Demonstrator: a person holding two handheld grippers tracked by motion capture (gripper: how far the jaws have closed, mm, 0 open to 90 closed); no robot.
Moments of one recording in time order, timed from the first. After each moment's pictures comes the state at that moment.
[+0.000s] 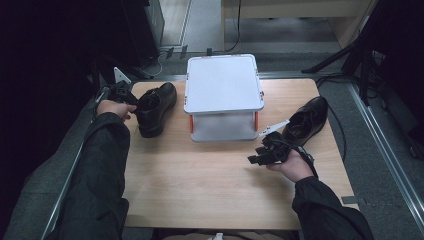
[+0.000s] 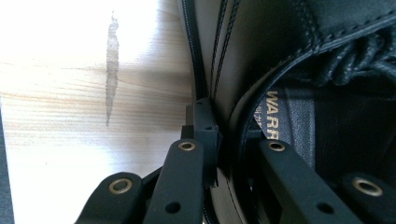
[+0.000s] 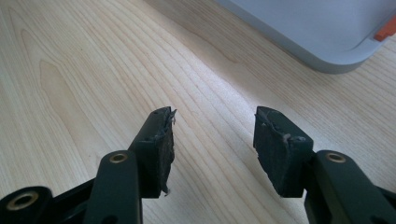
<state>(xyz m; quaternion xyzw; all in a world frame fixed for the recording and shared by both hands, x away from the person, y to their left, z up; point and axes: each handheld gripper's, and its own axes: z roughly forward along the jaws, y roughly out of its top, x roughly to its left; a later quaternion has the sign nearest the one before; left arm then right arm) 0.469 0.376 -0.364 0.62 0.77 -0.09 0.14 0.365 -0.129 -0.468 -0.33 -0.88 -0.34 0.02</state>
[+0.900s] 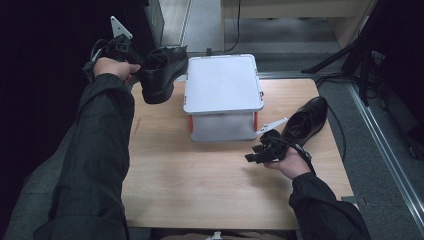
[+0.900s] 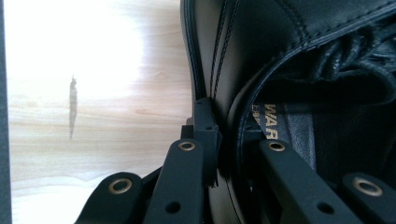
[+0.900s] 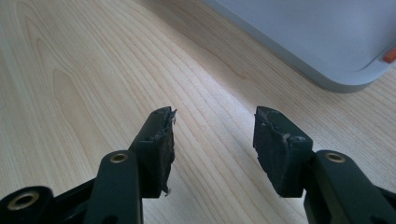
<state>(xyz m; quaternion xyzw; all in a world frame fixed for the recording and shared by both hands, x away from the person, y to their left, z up) 0.484 0.310 -0.223 0.64 0.74 -0.03 0.20 0.369 -0.125 -0.463 -0.31 -0.88 -0.35 0.03</state>
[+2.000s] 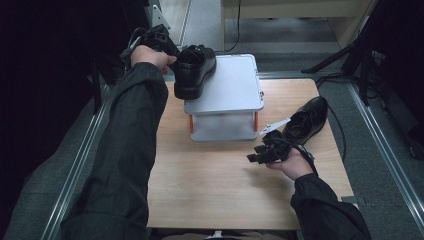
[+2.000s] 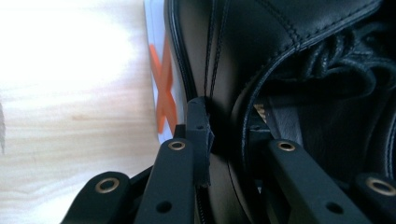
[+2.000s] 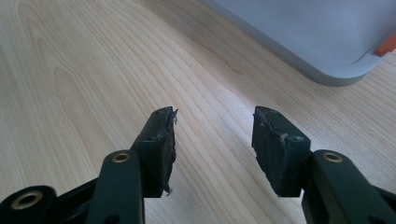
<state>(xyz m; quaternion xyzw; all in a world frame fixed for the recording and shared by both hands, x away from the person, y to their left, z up) 0.504 0.213 -0.221 0.67 0.72 -0.06 0.17 0.366 -0.130 -0.463 -0.32 -0.88 -0.35 0.03</state>
